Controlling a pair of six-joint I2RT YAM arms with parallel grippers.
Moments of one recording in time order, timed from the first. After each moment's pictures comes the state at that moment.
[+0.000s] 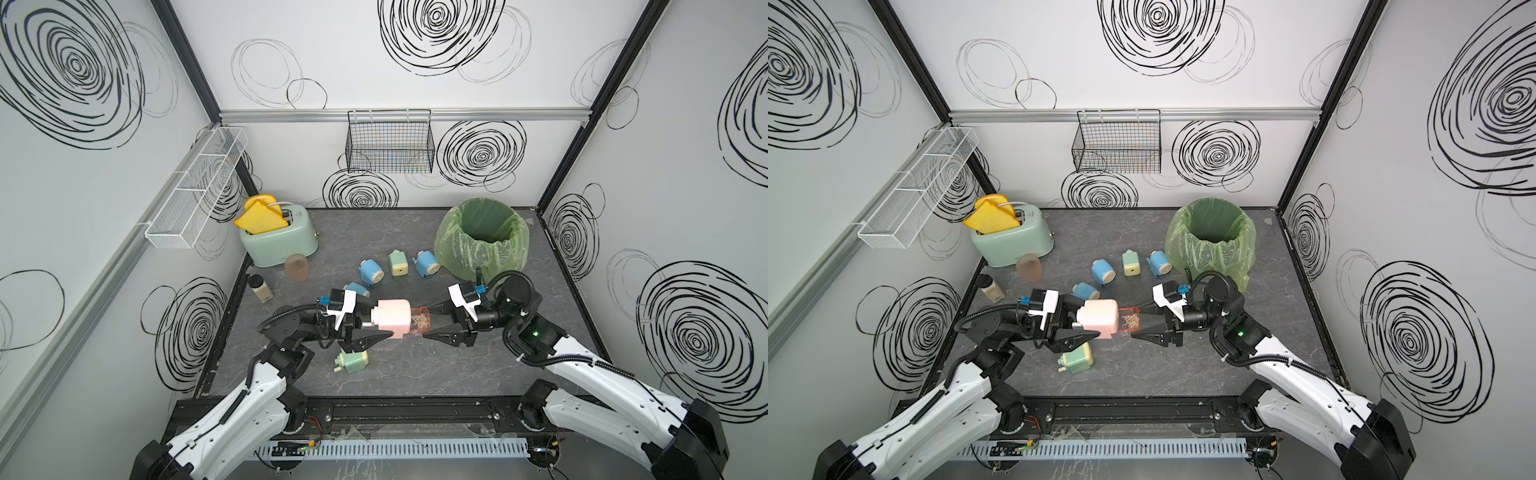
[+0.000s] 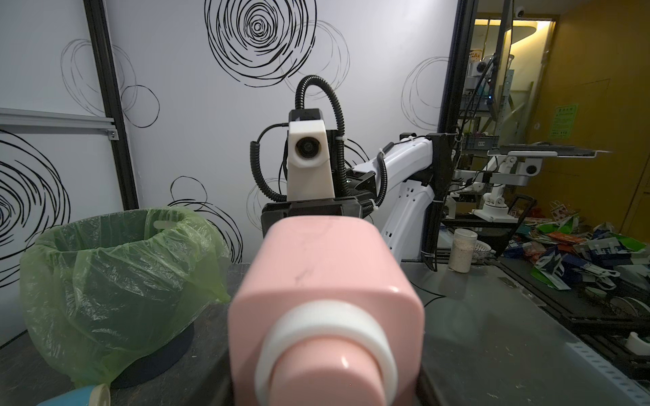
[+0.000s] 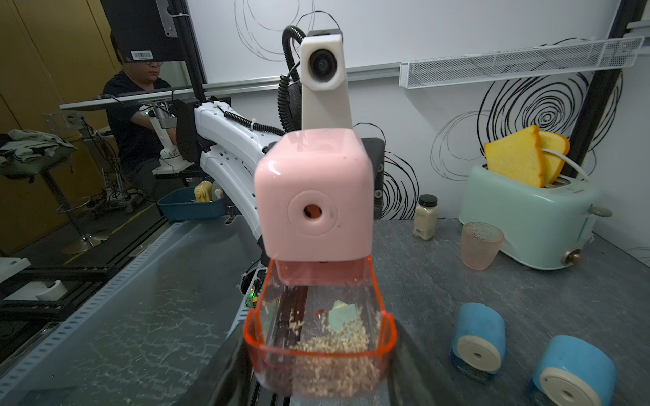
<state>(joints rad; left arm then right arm) -0.49 0.74 0.39 0.70 1.02 -0.33 0.71 0.91 0.61 0.29 -0.96 0.08</state>
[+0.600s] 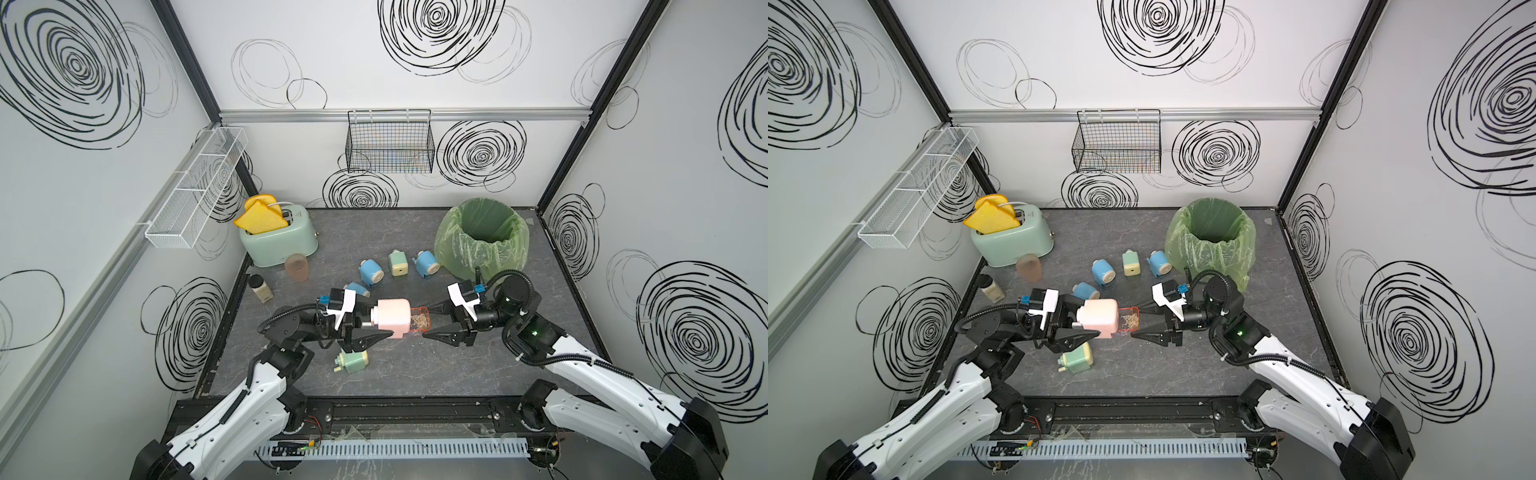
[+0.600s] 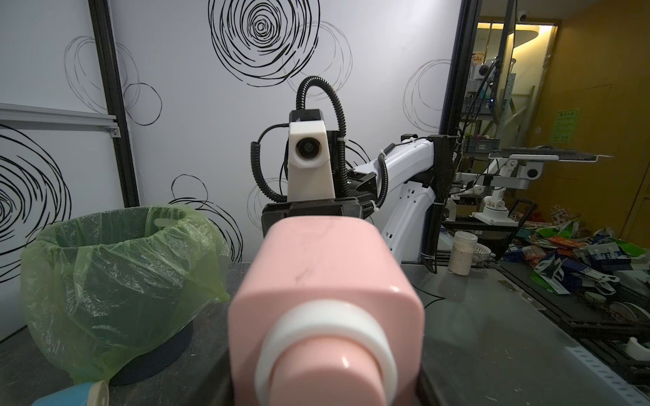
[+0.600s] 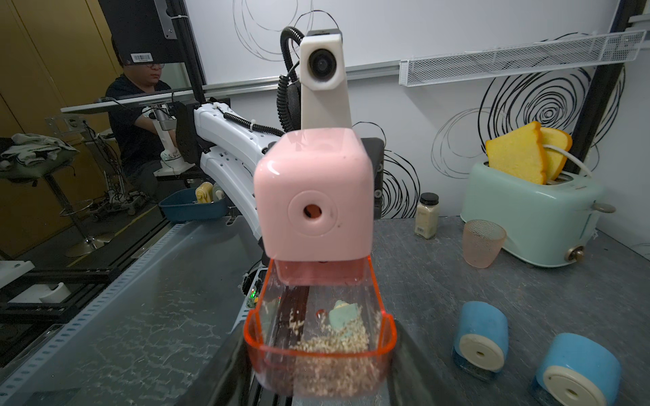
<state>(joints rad) -0.49 0.74 0.38 0.72 1.01 -0.35 0.71 0.92 0.61 0.30 -0.96 0.09</state>
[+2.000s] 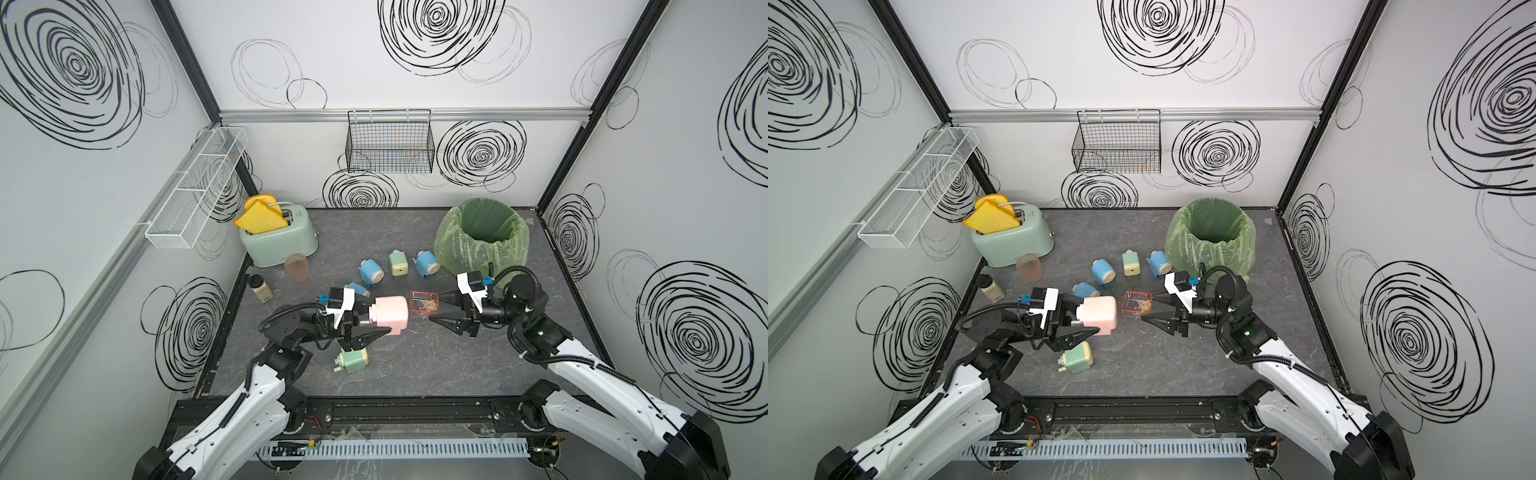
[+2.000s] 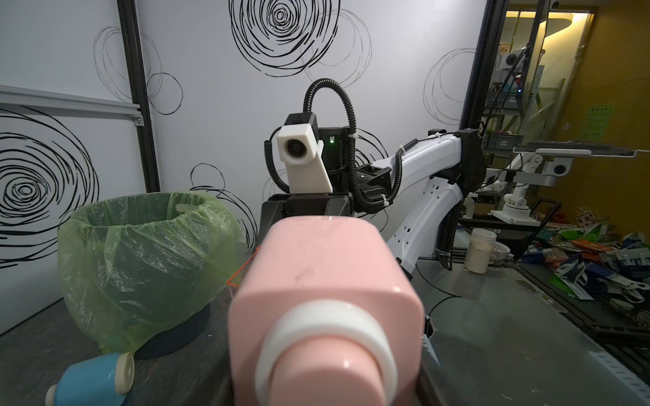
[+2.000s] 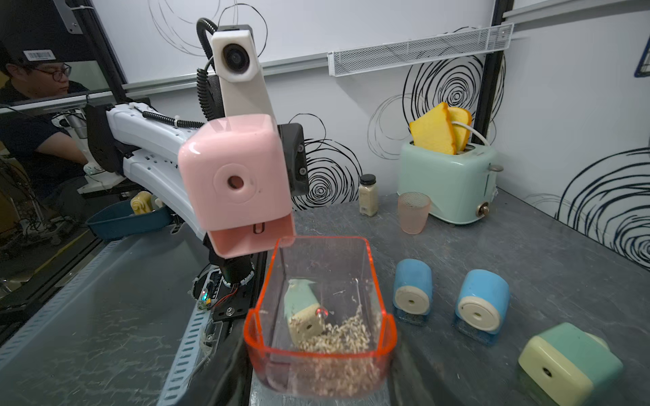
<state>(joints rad) -0.44 0.72 0.37 0.62 0.98 -0.29 0.59 0.87 0.55 0.26 -0.89 0.08</state>
